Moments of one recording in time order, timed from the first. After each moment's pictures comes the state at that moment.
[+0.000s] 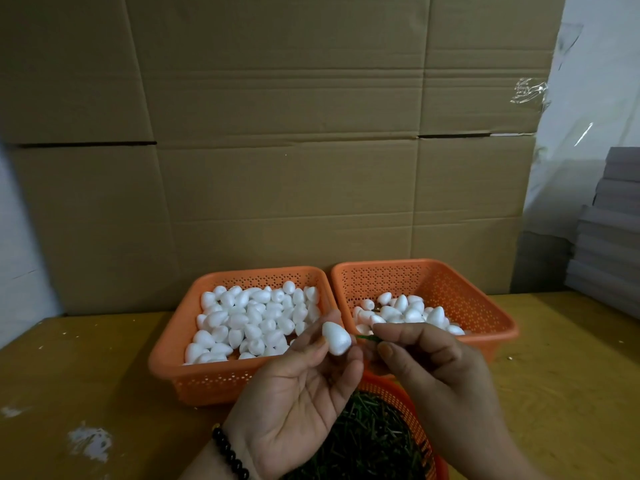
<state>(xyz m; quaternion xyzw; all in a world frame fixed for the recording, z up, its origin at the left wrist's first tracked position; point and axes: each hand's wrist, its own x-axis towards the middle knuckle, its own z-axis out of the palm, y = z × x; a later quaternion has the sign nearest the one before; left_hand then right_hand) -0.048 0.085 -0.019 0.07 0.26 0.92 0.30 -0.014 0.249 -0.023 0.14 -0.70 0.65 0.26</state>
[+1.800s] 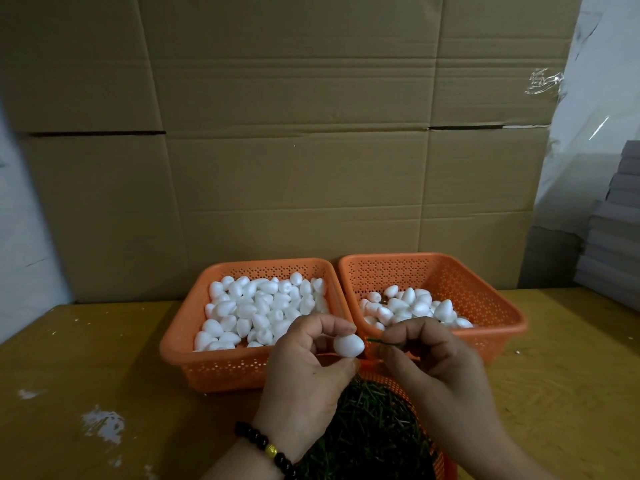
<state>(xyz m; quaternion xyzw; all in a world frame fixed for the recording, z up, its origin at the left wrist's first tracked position) -0.045 0.093 -0.032 0.13 0.73 0.67 -0.09 -0.024 0.250 -0.043 0.13 -0.73 0.62 0.26</state>
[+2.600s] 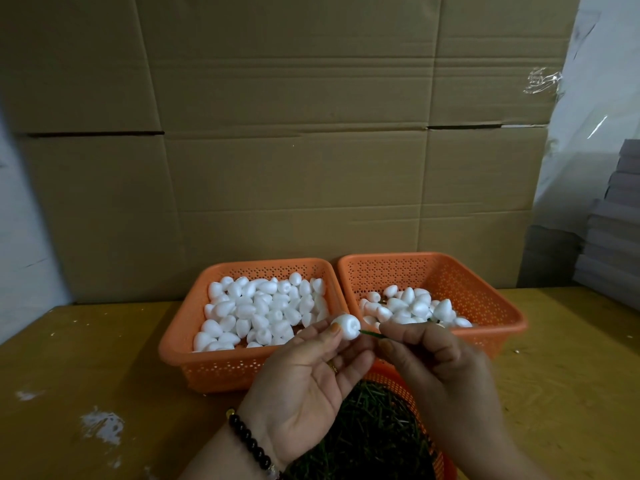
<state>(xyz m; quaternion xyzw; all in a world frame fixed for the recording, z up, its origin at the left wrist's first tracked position) -0.046 0.090 -0.019 0.05 0.34 0.91 0.22 -0.018 0.245 -0.033 0.16 -0.75 0.52 0.38</state>
